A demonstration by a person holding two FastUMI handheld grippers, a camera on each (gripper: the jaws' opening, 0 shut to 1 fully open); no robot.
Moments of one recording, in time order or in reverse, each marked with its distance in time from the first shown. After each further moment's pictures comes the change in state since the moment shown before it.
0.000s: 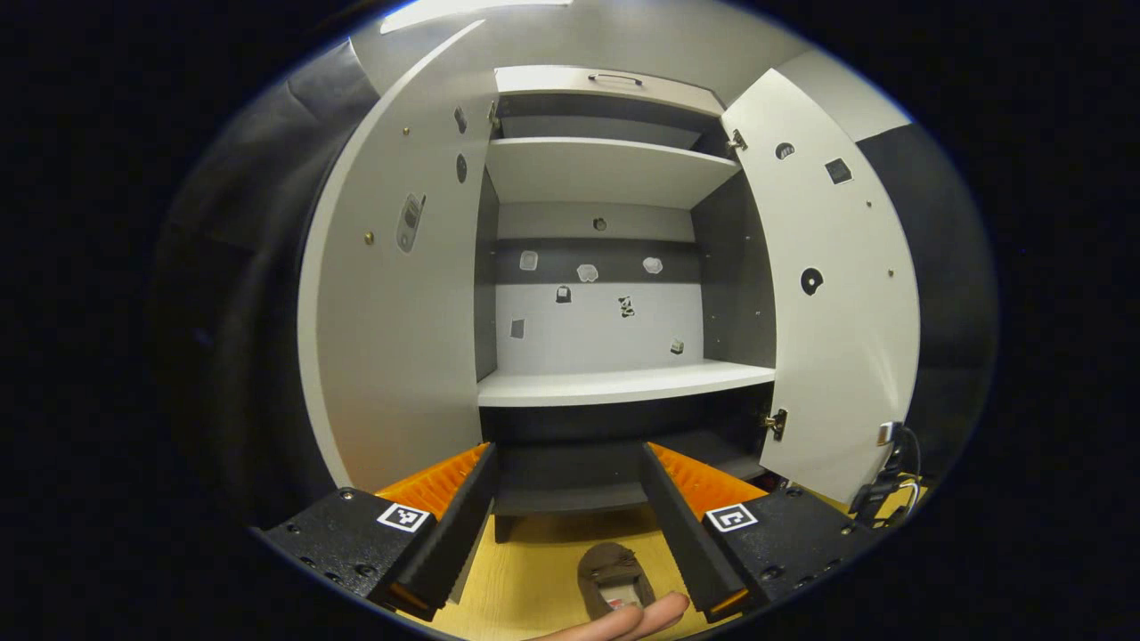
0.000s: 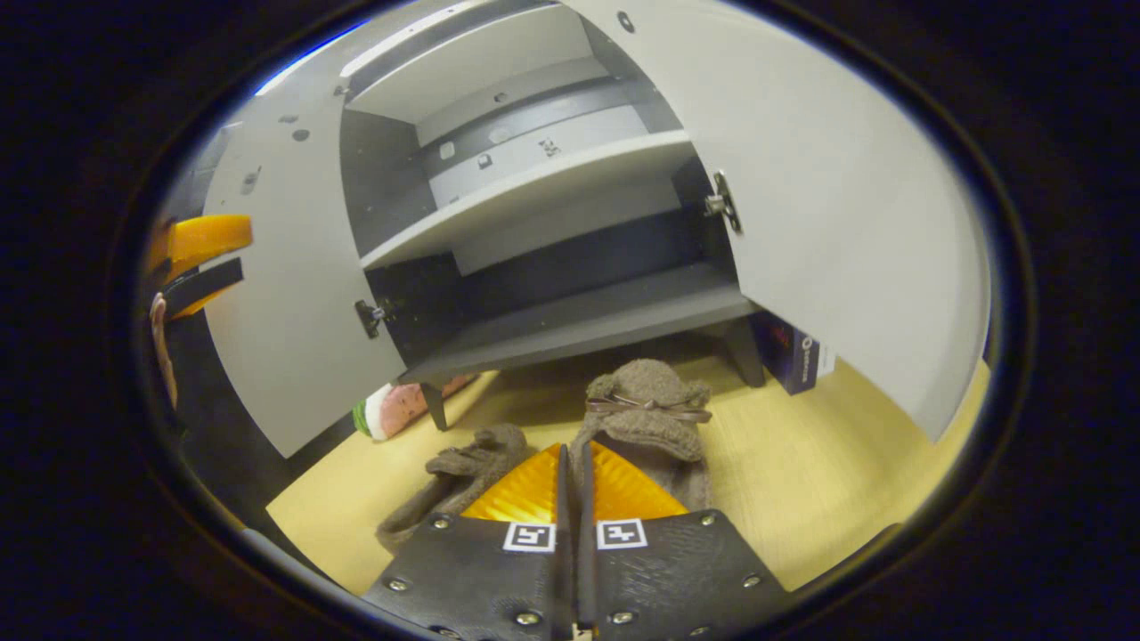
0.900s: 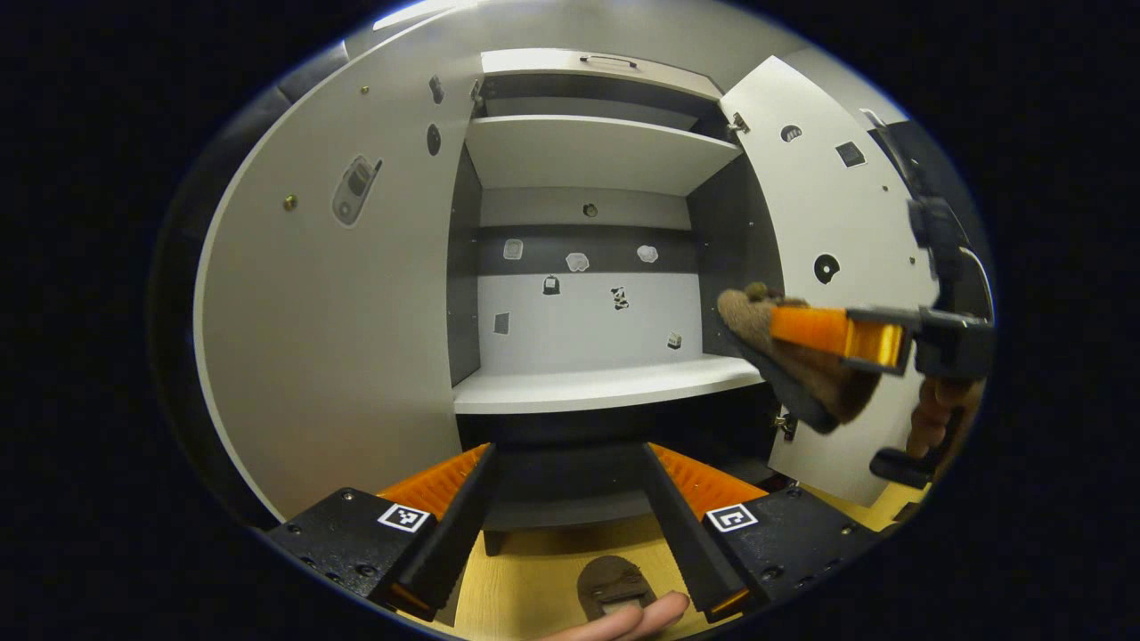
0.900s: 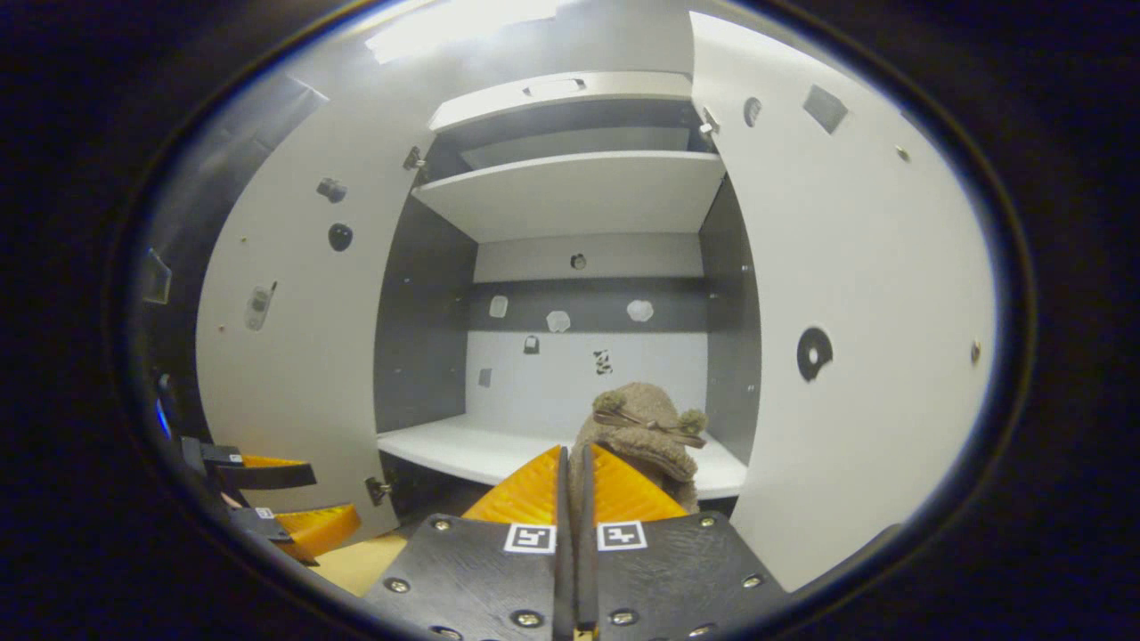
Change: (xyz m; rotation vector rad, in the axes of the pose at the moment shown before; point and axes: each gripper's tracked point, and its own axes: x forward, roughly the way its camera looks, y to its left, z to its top) left arm 0.047 -0.003 0.000 0.011 0.002 -0.055; right arm 0.004 0.081 0.315 -0.326 -0.442 -0.042
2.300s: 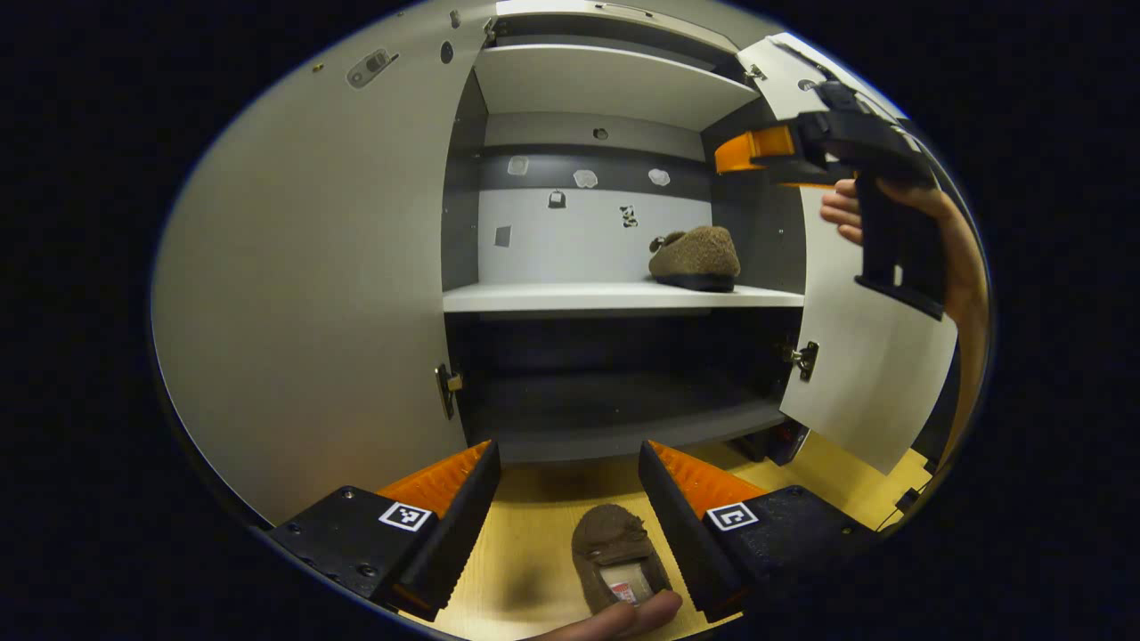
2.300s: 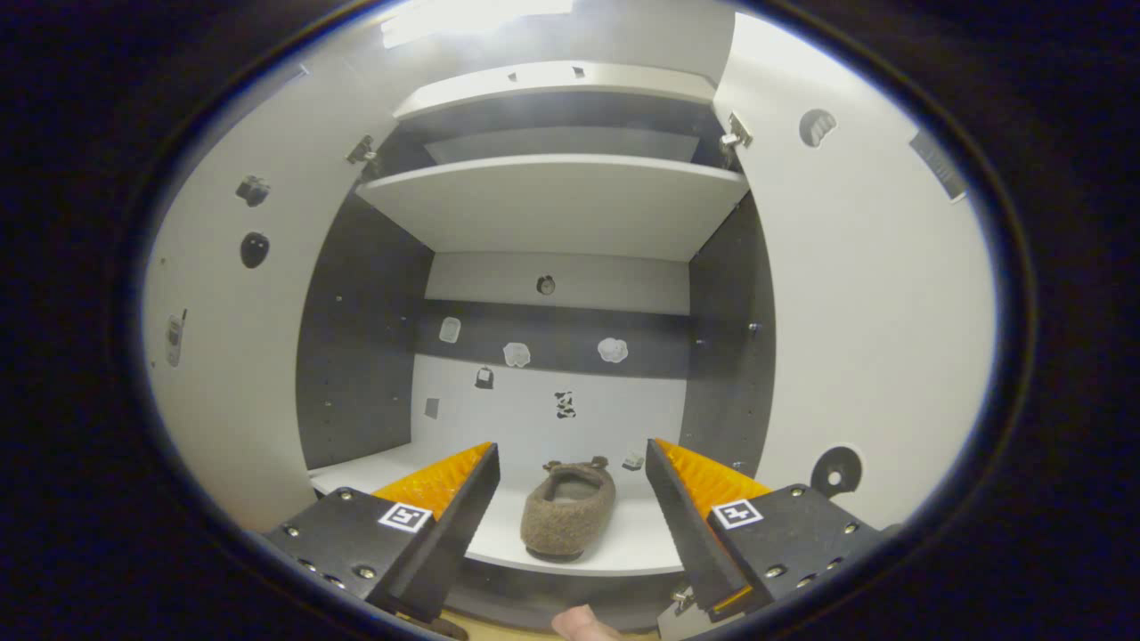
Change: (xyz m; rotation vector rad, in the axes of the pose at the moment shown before) left arm 0.001 0.003 -0.105 -0.048 0.253 0.005; right arm 0.038 -0.010 0.044 -0.068 -0.032 -0.085
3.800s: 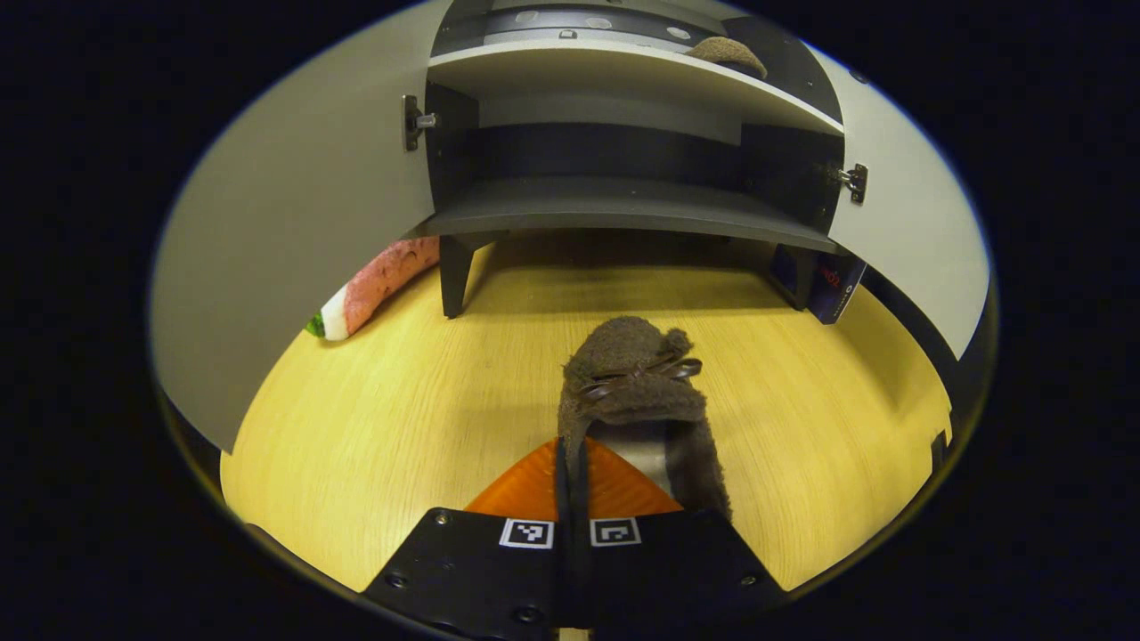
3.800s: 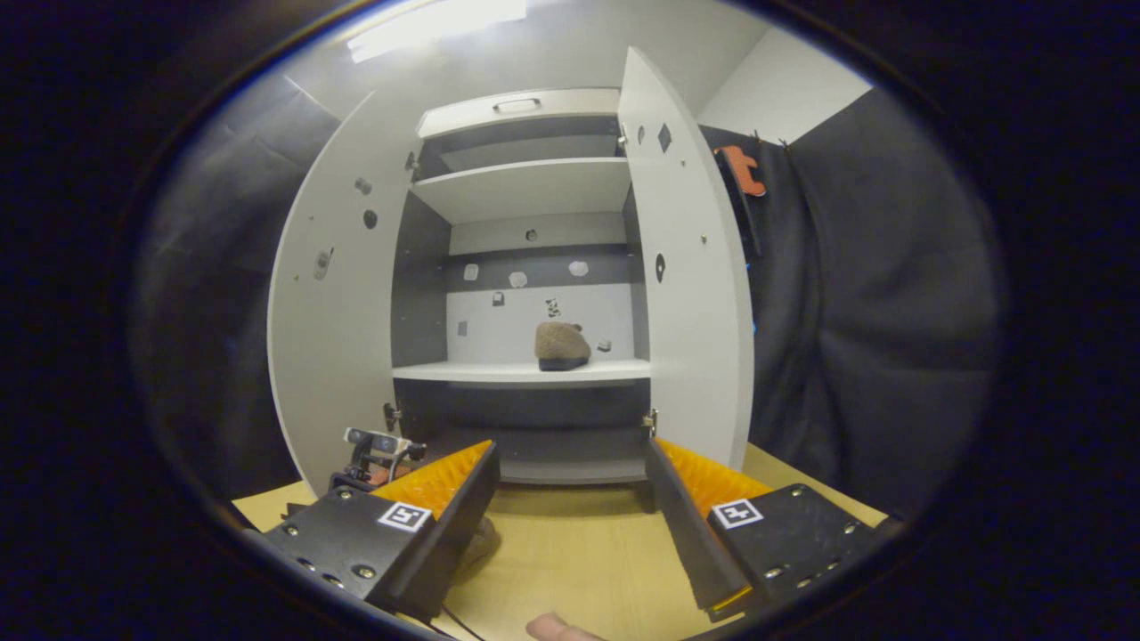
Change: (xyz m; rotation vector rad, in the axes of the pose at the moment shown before) left arm -0.007 -0.013 -0.184 -0.046 0.419 0.049; right arm -0.276 -0.024 -0.123 0.136 0.137 -0.071
